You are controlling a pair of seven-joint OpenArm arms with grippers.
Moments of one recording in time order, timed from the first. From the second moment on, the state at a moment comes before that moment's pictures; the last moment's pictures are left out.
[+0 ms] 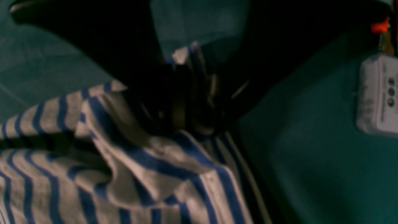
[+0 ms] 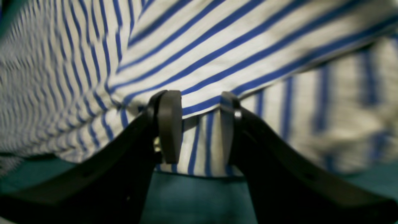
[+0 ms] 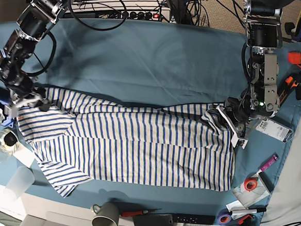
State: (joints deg) left arm -7.3 -8.2 -5.2 83.6 -15.5 -14.0 58.0; right arm 11.9 21.9 41.9 67.9 38.6 33.1 -60.0
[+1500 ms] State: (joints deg) left arm -7.2 -8.5 -5.3 83.6 -18.3 -14.0 58.6; right arm 9.9 21.8 51.3 57.4 29.3 35.9 -46.5
